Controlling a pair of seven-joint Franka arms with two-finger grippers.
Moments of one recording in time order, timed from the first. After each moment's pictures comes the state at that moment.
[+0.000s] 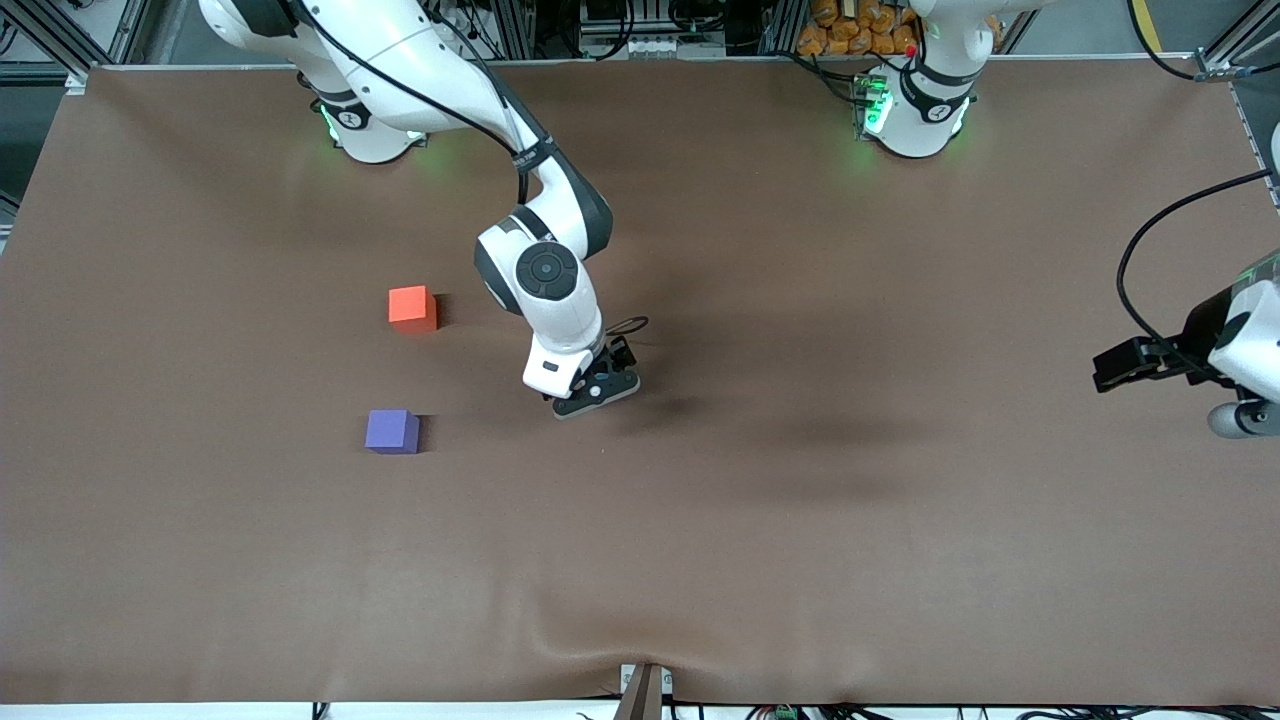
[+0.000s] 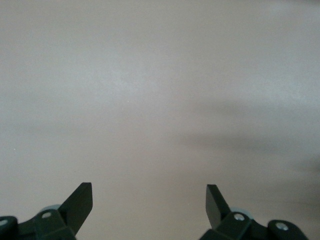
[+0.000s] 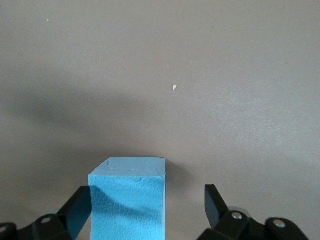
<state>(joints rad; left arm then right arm) 0.13 0.29 -0.21 -1.33 0.12 1.64 -0.14 0.73 0.67 -0.06 -1.66 0.04 2.42 0.27</state>
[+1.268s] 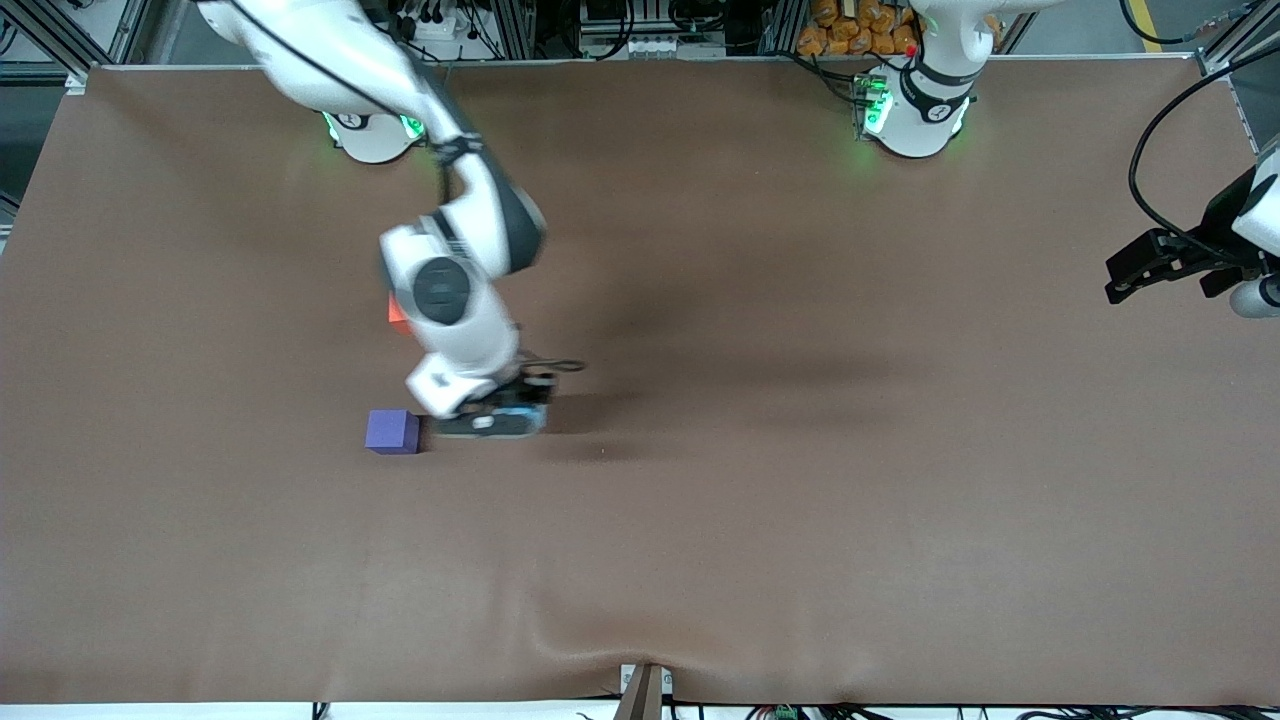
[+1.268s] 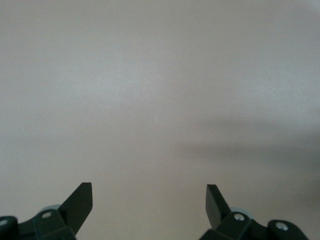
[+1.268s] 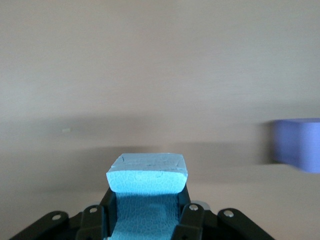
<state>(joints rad) 0.06 0.03 -0.11 -1.56 0.06 1.63 -0.10 0.53 0.45 -0.09 -1.74 0.04 2.23 0.48</state>
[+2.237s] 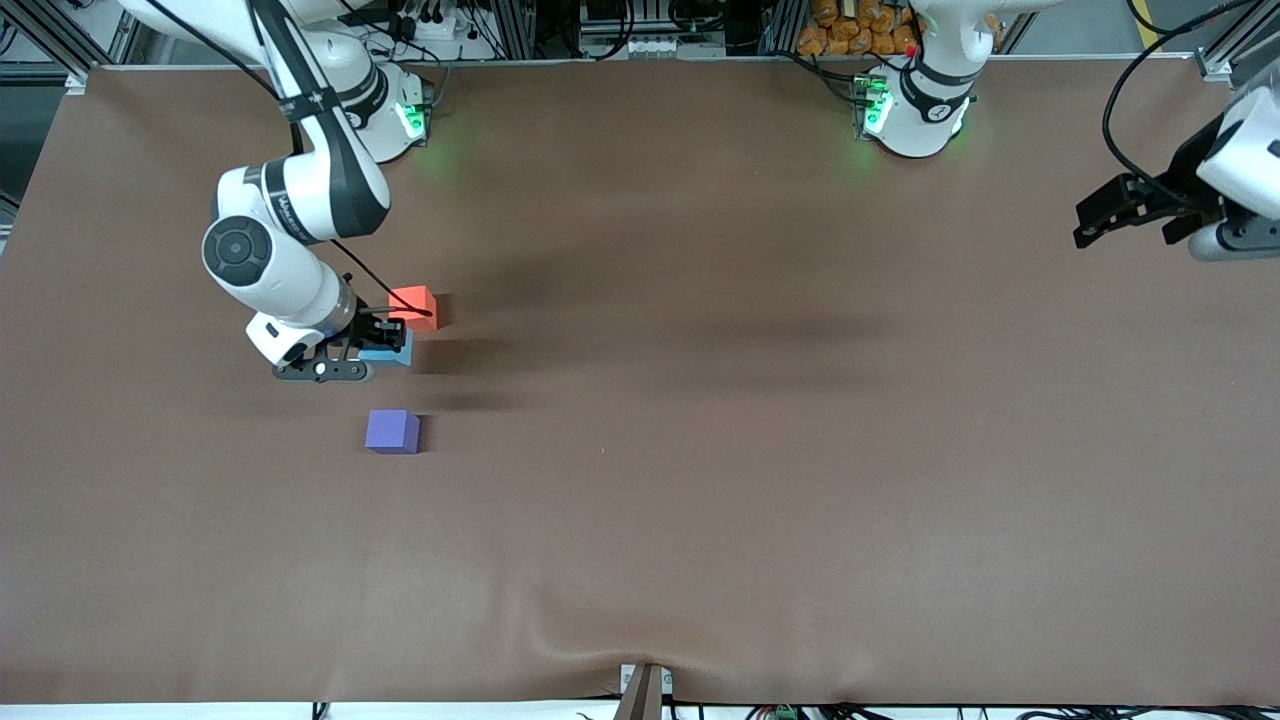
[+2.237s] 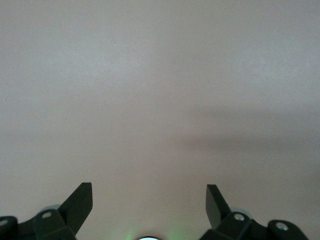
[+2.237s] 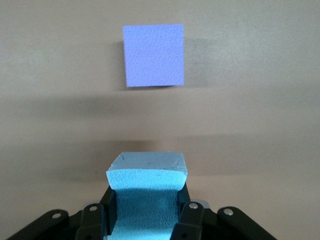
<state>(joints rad) 0.06 -0.12 -0.11 -1.70 -0.01 1.56 -0.09 0.31 0.17 -0.09 -2.22 0.04 2.31 0.22</state>
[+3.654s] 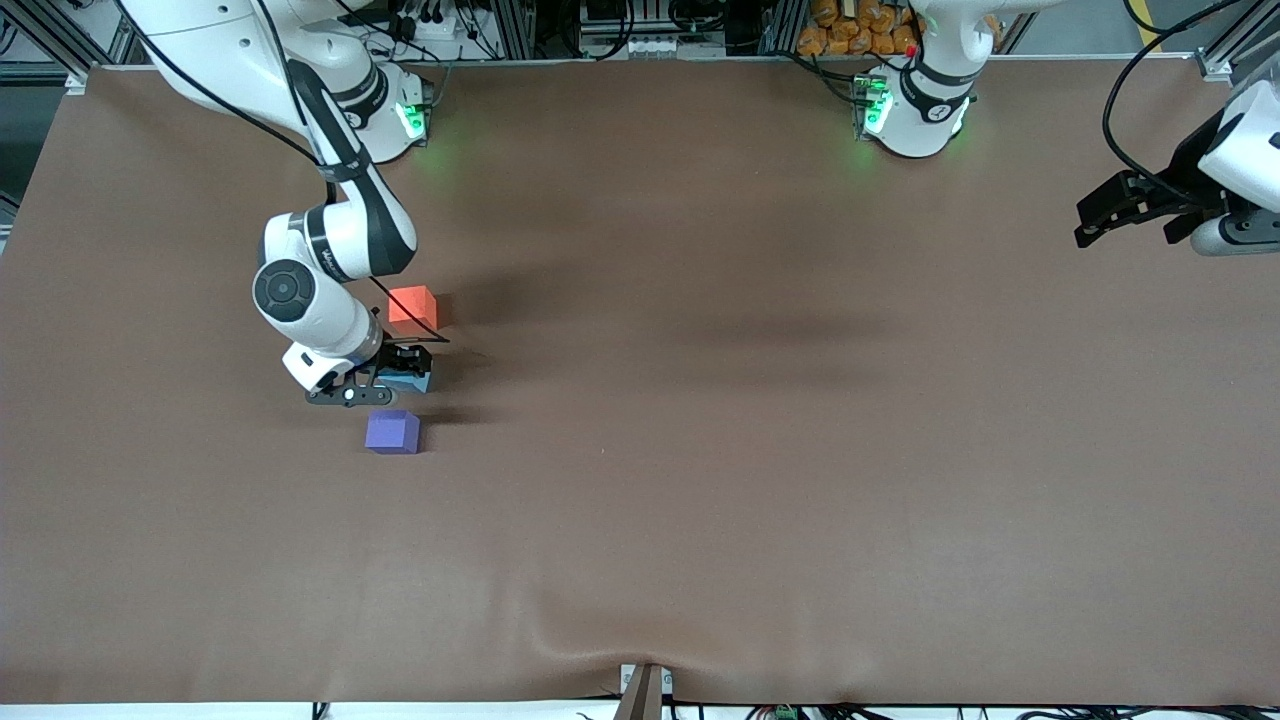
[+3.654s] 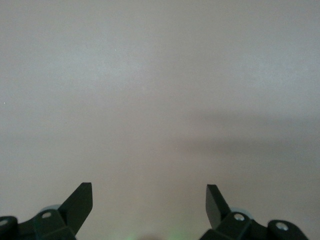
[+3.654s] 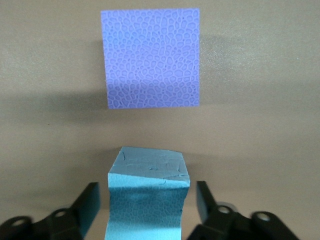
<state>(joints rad) 0.06 -0.12 -0.11 -1.71 -0.01 1.58 -0.09 0.31 0.33 -0.08 -2.22 0.04 2.49 0.22</state>
